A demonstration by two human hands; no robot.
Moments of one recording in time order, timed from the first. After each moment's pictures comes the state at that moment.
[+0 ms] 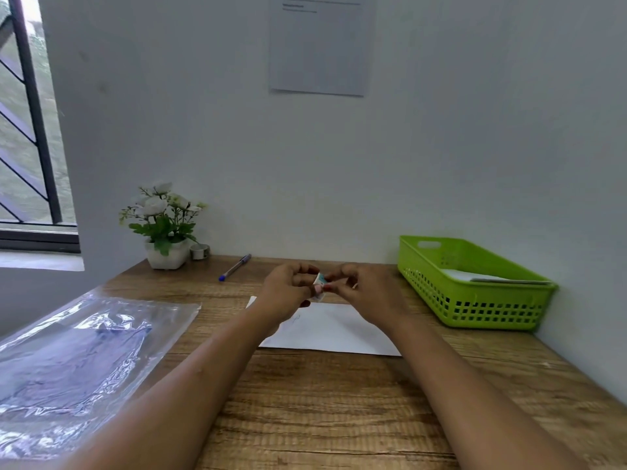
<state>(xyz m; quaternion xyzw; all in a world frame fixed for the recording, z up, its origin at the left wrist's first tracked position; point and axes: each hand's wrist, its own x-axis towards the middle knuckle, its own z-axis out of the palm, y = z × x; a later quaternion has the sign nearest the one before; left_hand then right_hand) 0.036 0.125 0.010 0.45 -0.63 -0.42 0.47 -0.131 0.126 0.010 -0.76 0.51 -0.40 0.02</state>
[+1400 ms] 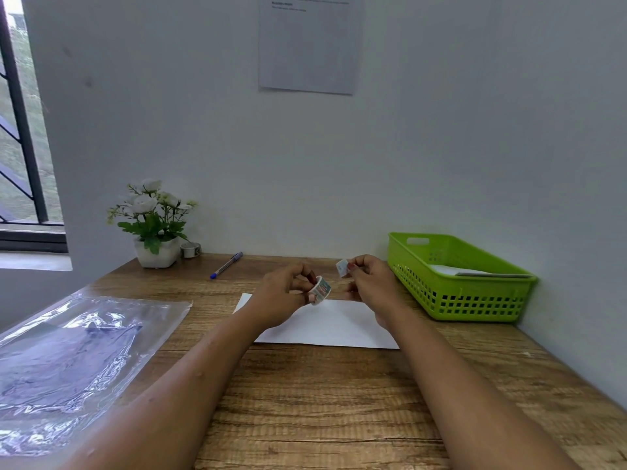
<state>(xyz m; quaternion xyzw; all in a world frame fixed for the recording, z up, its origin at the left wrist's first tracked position) 0.039 0.123 0.003 0.46 -0.76 -0.26 0.39 -0.140 0.117 0.005 -0.52 0.52 -0.59 0.34</state>
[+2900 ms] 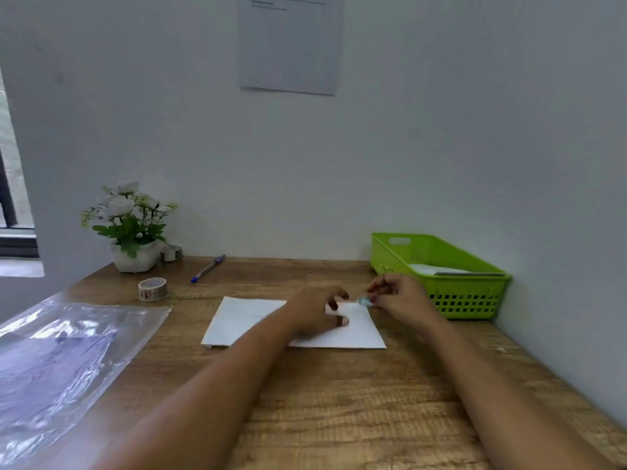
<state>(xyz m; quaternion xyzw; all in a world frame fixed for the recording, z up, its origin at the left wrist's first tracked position) -0.029 0.124 0.001 0.44 -0.87 -0.17 0.18 -0.217 0.146 0.002 -0.62 0.61 -0.45 0.20</state>
